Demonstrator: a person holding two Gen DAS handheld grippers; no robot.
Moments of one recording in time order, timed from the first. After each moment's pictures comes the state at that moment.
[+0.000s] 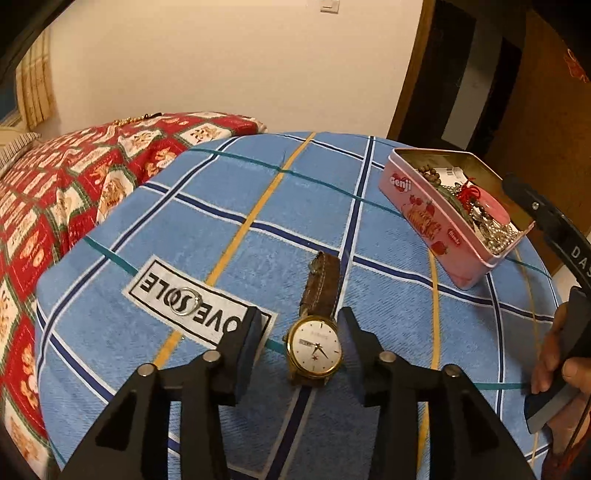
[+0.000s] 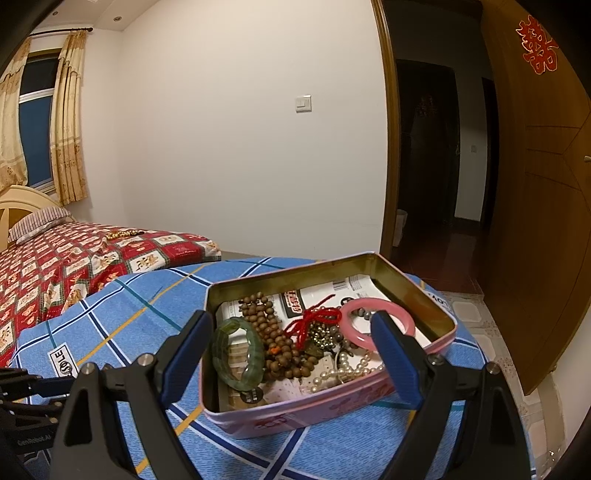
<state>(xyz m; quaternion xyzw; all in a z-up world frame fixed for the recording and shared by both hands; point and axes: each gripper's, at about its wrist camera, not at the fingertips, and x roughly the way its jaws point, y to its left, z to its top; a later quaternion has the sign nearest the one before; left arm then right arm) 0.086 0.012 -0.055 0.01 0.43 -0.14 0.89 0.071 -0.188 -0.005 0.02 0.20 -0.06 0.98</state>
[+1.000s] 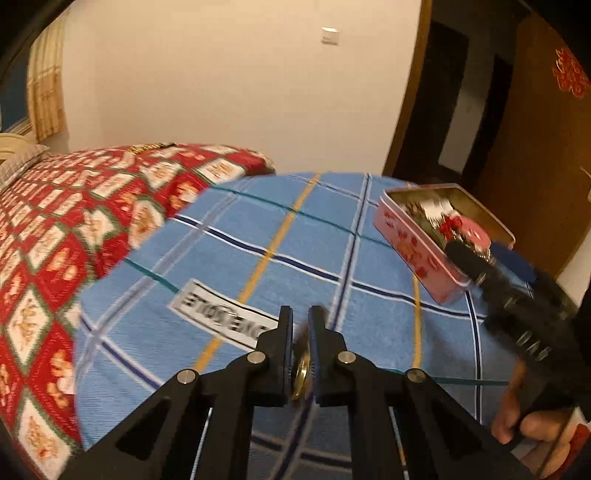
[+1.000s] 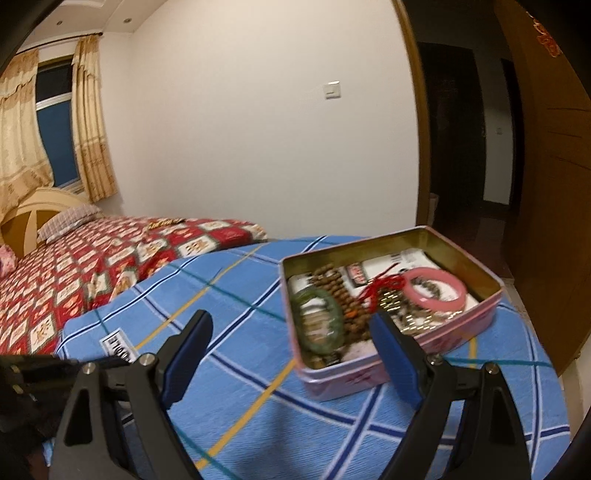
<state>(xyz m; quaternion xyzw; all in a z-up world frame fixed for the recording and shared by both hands) 0.060 0.042 -0.014 0.00 0.37 -0.14 0.92 0.057 -0.139 -0.010 0.04 0.23 0.00 0.97</state>
